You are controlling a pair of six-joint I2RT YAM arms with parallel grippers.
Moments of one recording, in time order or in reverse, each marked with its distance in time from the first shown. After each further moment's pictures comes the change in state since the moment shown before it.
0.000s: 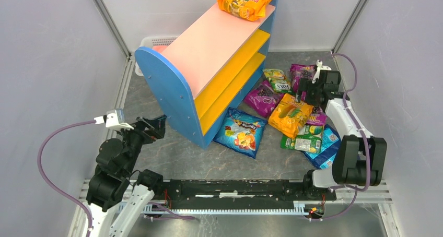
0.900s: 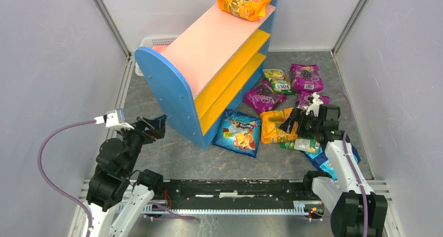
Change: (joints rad) left arm 0.000 0.003 0.000 0.000 0.001 0.000; right arm -0.016 -0.466 -0.462 -0.020 -0.453 0.180
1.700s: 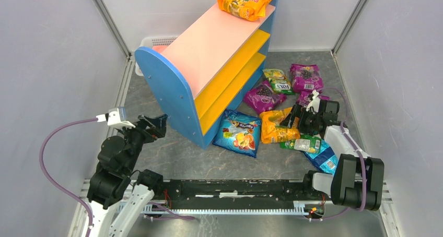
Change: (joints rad) left arm 0.000 0.021 0.000 0.000 0.000 0.000; right arm -0.074 0.289 0.039 0.121 -0.050 -0.026
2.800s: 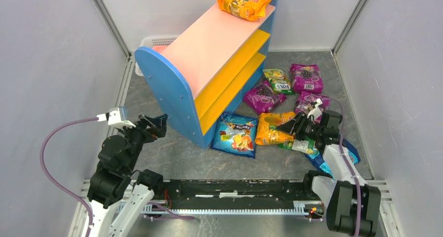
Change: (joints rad) left arm 0.000 0.007 0.000 0.000 0.000 0.000; right arm -0.016 -0.207 -0.201 0.196 -0.302 0.274
